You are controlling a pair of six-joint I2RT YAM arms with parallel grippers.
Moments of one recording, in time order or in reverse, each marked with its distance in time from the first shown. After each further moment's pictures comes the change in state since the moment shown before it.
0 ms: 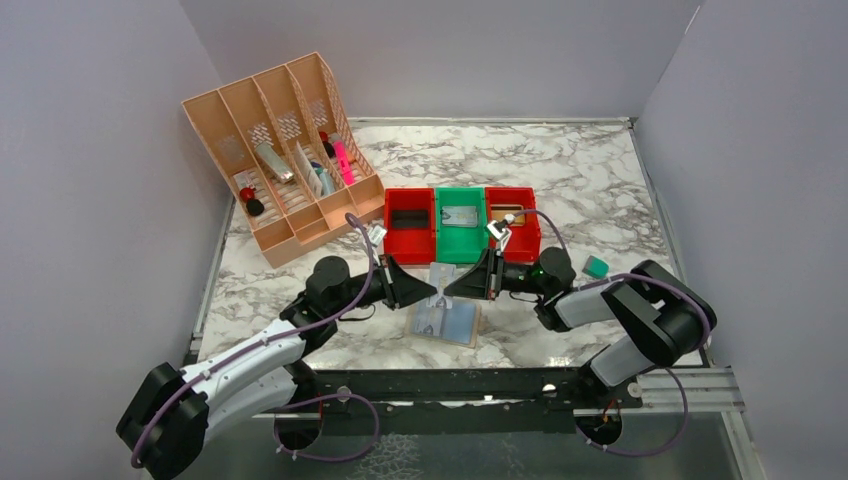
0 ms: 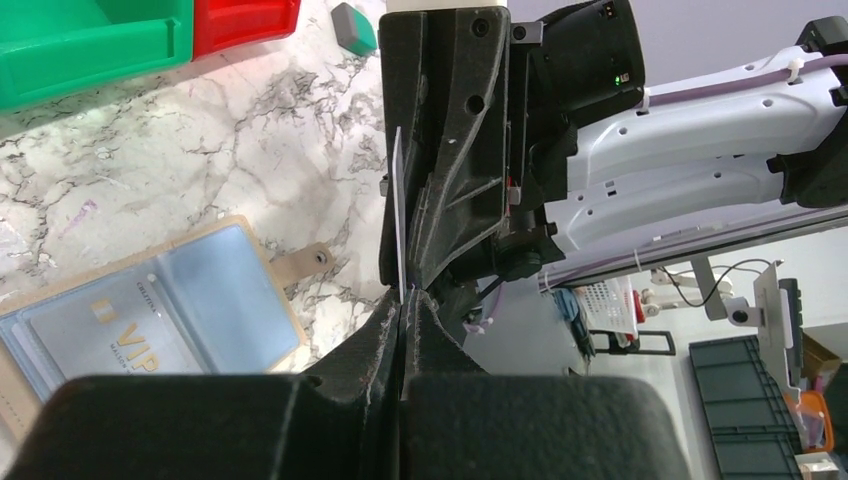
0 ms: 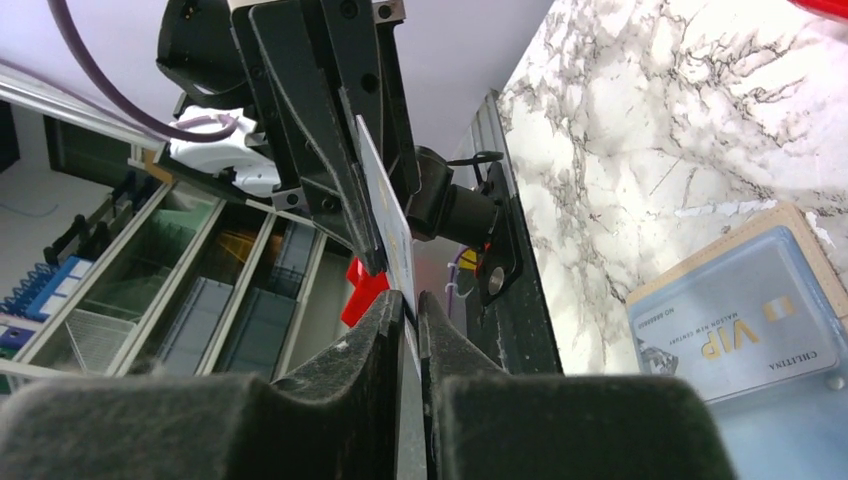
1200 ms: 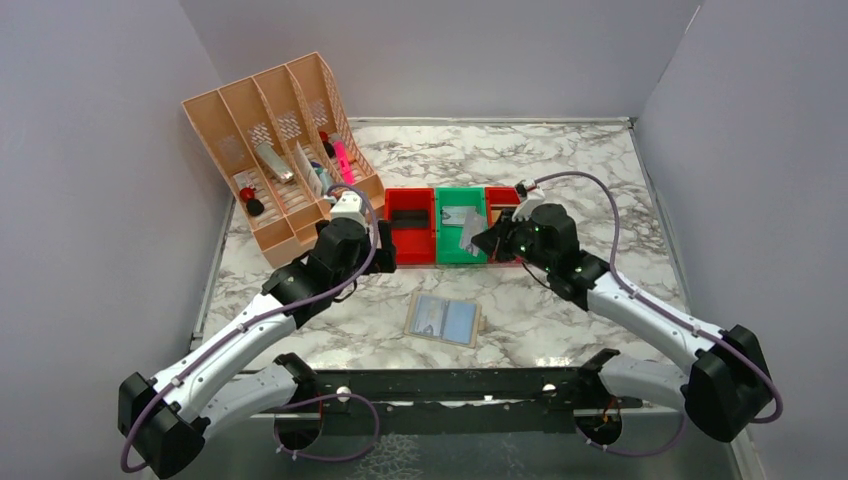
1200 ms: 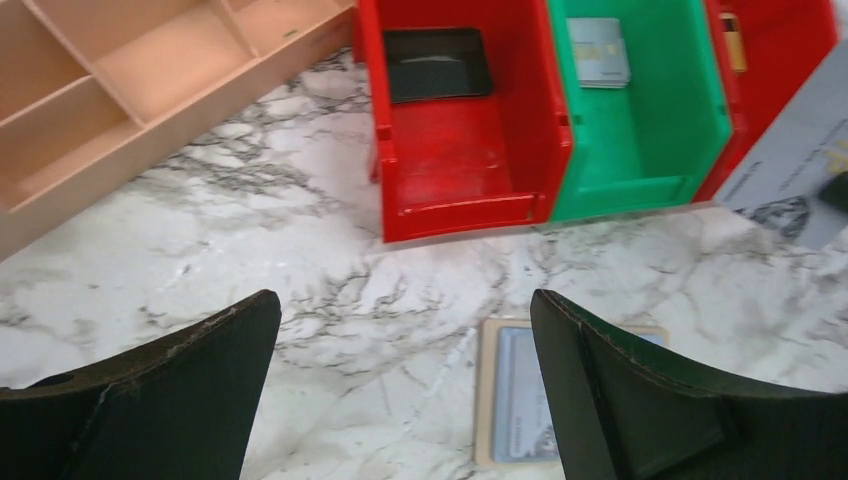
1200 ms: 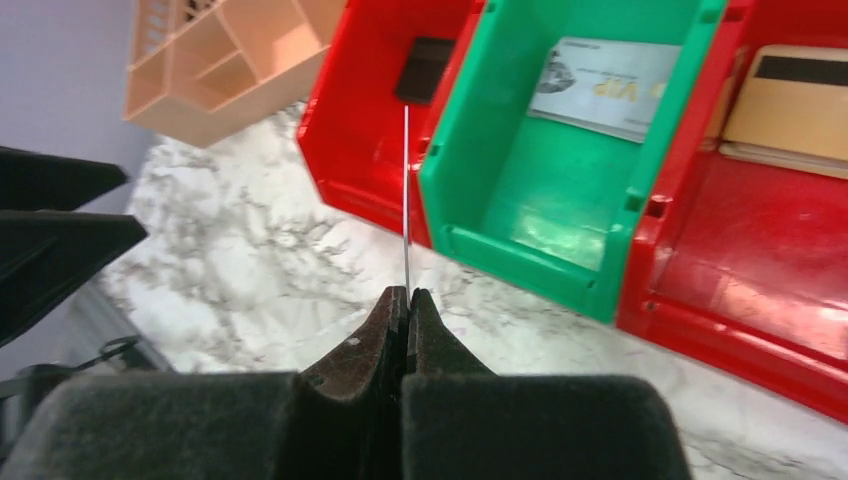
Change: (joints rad) left arm 0.004 0.026 0.463 -0.905 -0.795 0.443; right arm -0.002 -0.435 0.353 -1.265 0.710 -0.647
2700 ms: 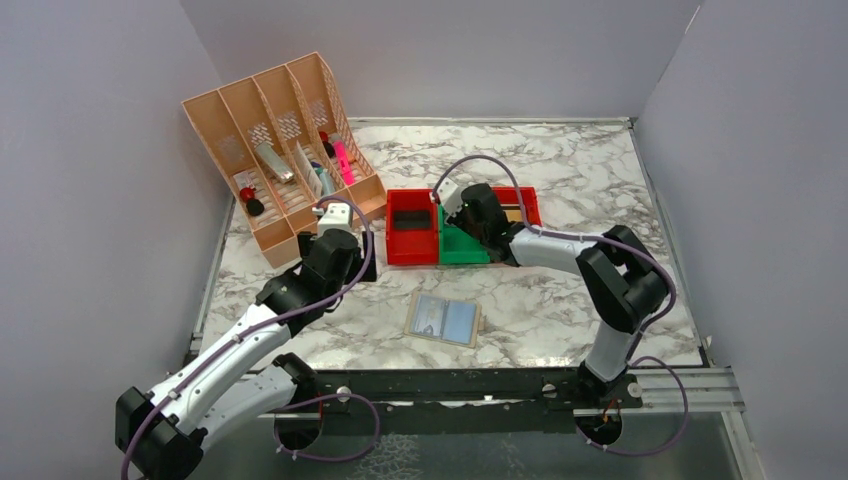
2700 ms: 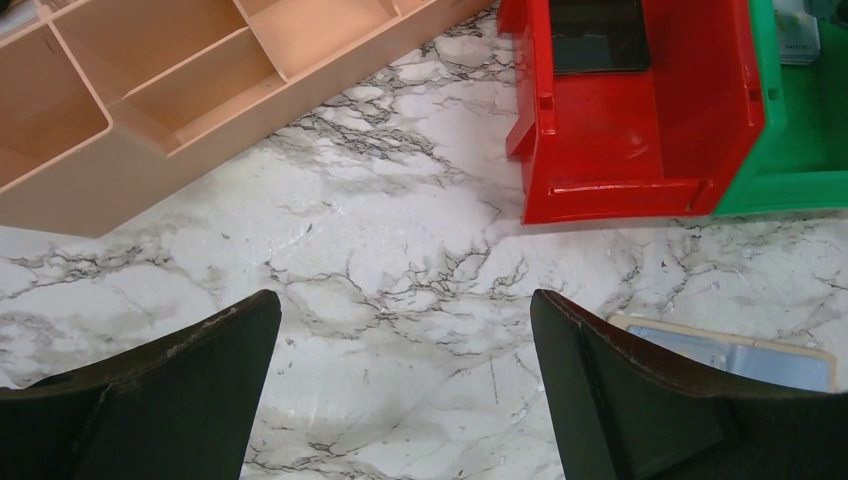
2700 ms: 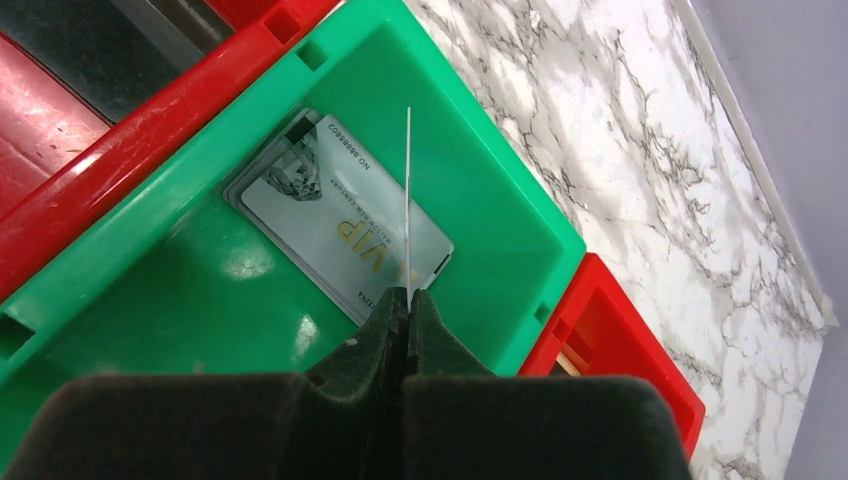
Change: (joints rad) left arm 0.042 -0.071 -0.085 -0.085 -0.171 0.083; right arm 0.062 0.678 0.346 0.130 0.428 -1.056
